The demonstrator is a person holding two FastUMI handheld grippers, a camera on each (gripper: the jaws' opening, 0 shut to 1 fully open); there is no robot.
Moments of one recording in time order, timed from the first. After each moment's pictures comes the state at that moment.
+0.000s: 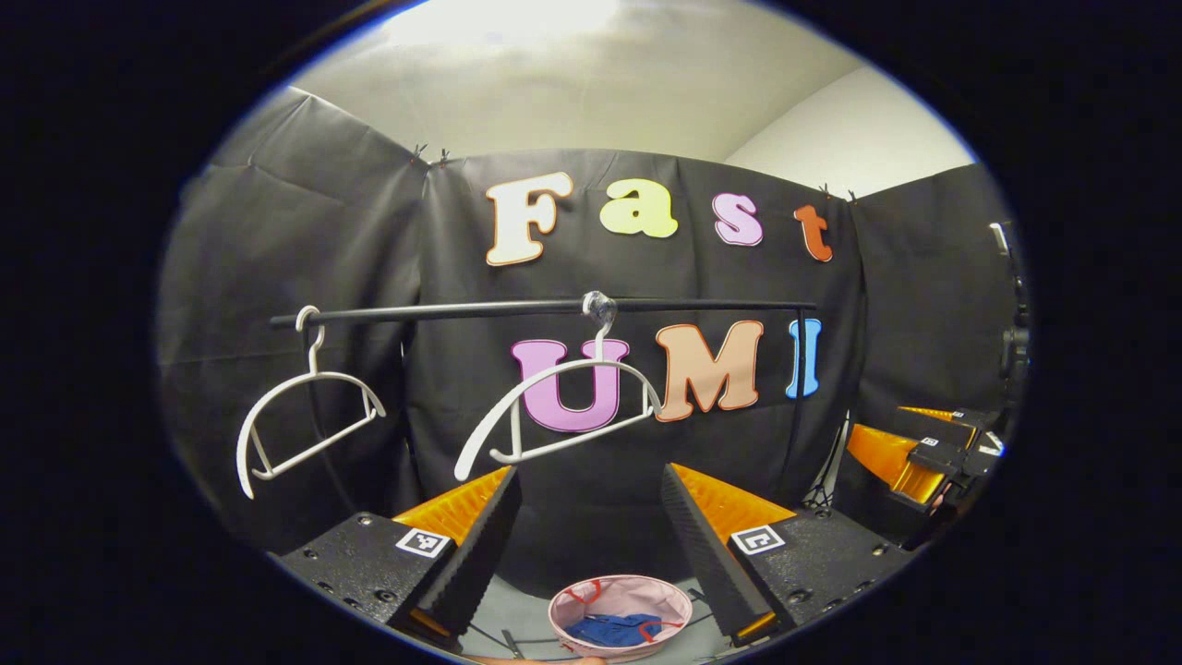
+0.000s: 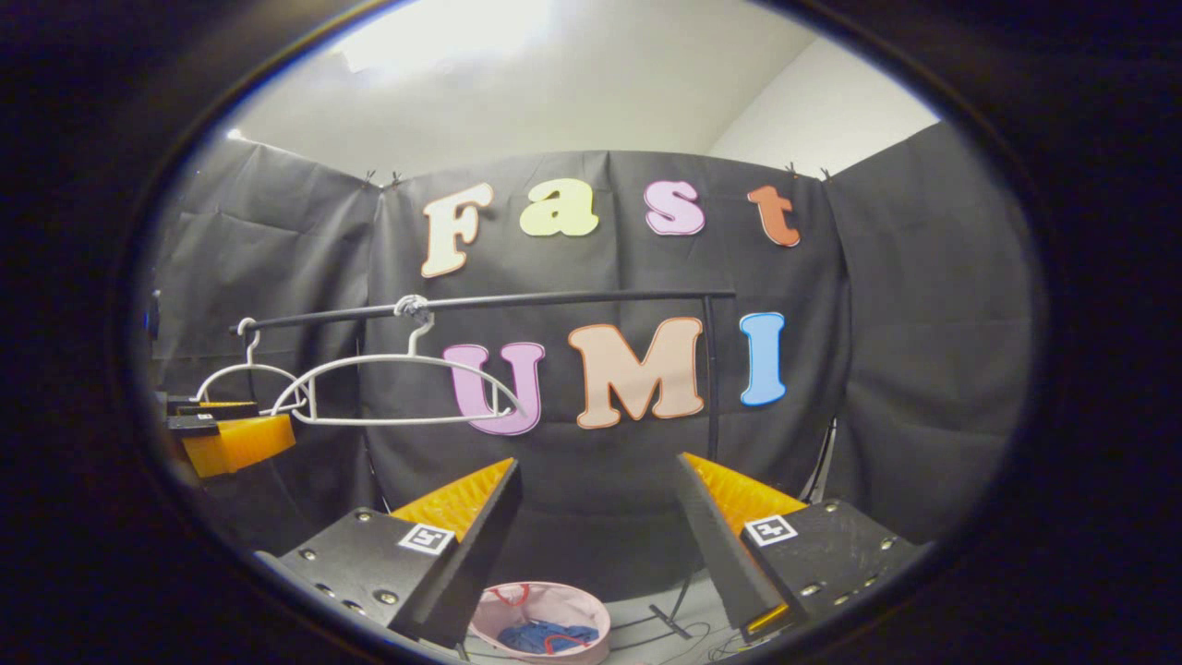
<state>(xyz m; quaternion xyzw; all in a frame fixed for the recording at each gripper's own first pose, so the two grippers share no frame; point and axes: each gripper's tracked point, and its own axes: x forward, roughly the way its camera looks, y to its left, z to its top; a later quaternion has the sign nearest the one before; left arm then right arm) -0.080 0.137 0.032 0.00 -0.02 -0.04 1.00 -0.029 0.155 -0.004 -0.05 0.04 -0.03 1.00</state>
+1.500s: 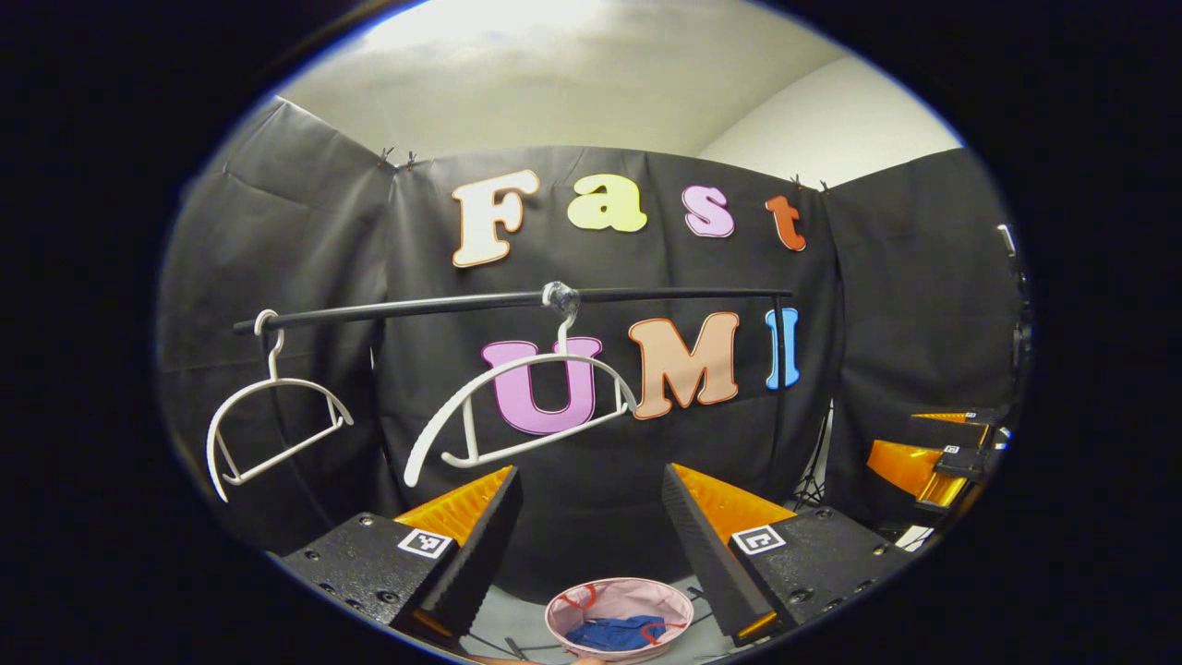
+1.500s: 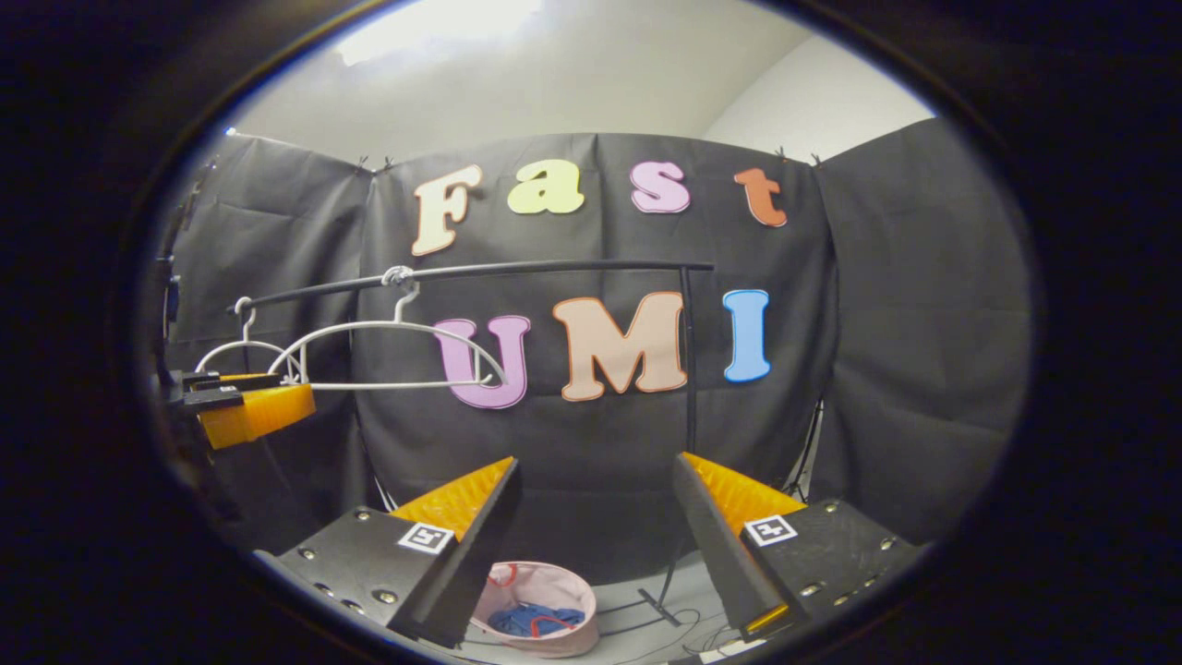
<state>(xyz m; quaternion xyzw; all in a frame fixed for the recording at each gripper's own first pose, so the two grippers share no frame) -0.061 0.110 0.019 0.02 -0.02 -0.08 1.00 -0.061 0.117 -0.029 -0.06 0.07 -0.04 1.00</state>
